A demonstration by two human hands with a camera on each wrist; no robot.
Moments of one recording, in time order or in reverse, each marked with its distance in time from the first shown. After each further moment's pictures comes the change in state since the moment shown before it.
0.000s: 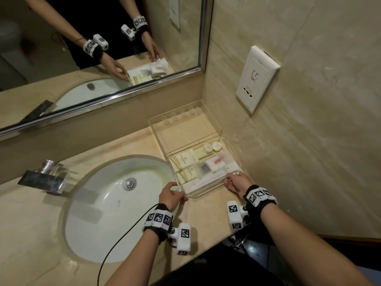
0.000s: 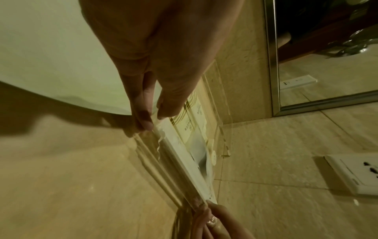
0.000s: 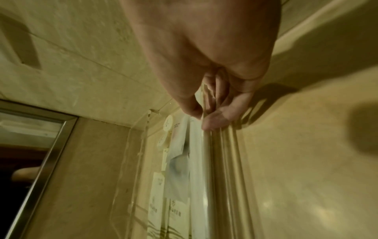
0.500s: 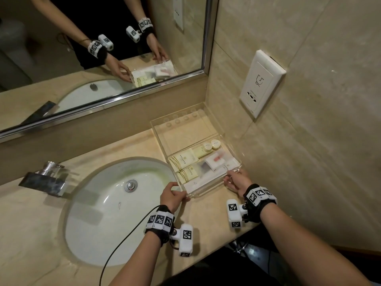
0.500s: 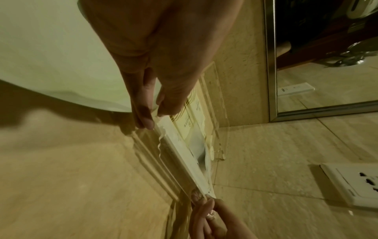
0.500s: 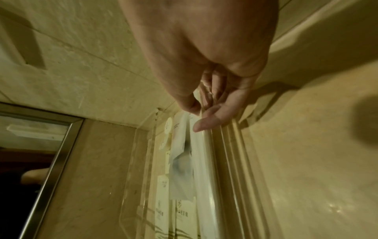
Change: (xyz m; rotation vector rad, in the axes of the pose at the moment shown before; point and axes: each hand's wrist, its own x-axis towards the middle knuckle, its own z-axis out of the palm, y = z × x) left_hand 0.005 0.008 0.004 -0.049 0.075 0.031; right_hand 0.004 -0.018 0.012 0.070 0.000 -0.028
